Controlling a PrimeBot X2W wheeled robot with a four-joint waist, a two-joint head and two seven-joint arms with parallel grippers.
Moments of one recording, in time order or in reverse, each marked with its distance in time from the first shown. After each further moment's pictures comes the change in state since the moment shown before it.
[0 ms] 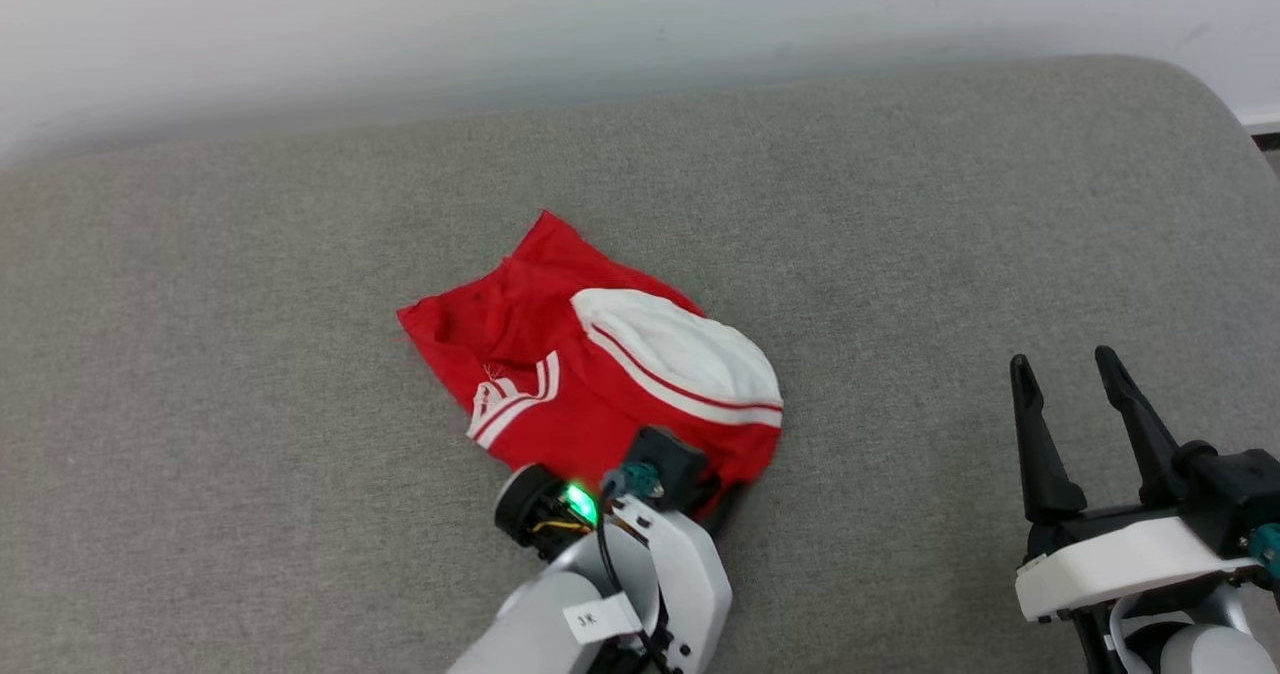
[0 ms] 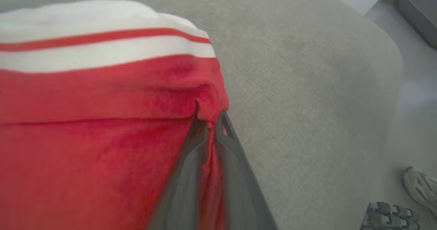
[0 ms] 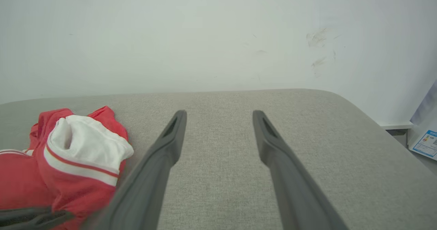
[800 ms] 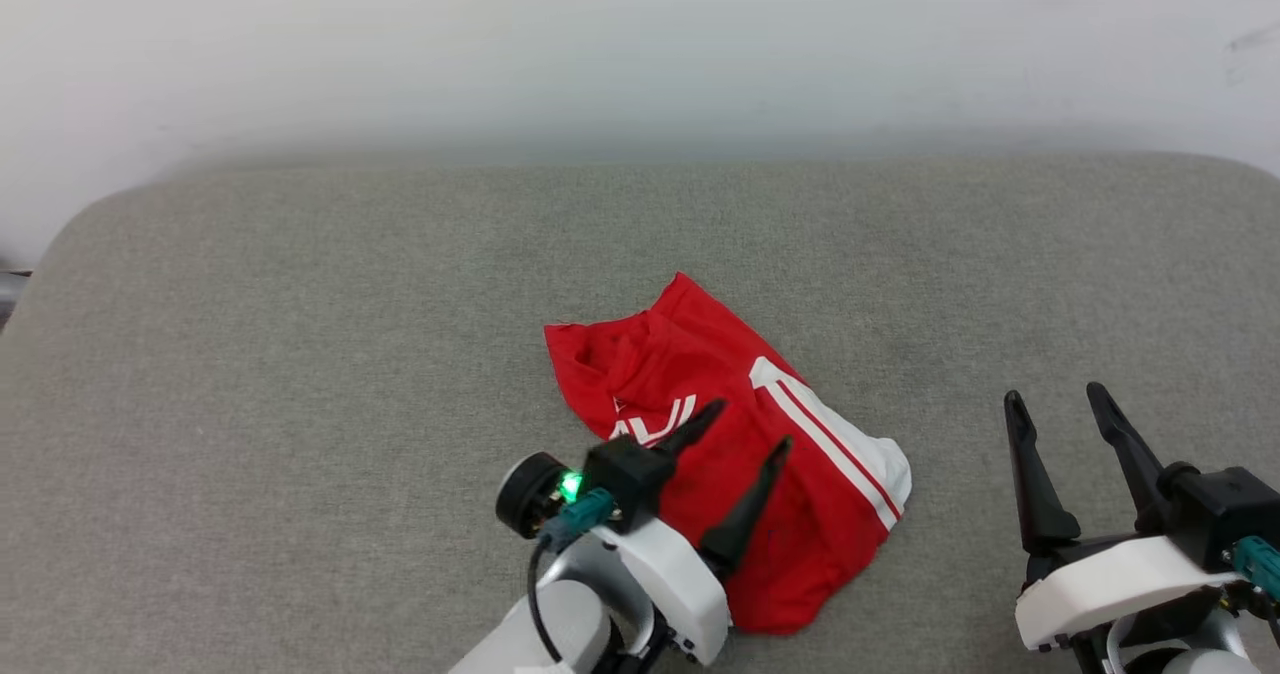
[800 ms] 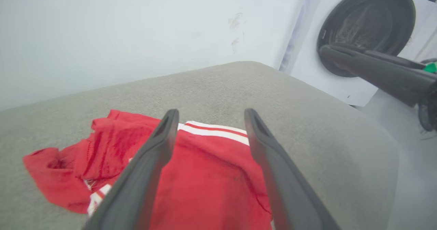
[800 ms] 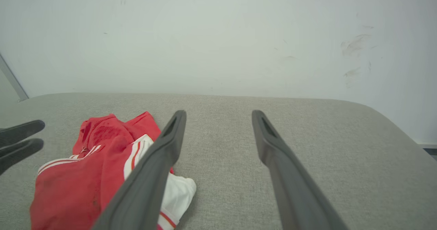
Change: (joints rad) left arm 0.000 0.022 -0.128 -0.040 -0.103 0.068 -0.345; right arm 0.018 0.000 -0.011 0.028 -0.019 0.000 0.034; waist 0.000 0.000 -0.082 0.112
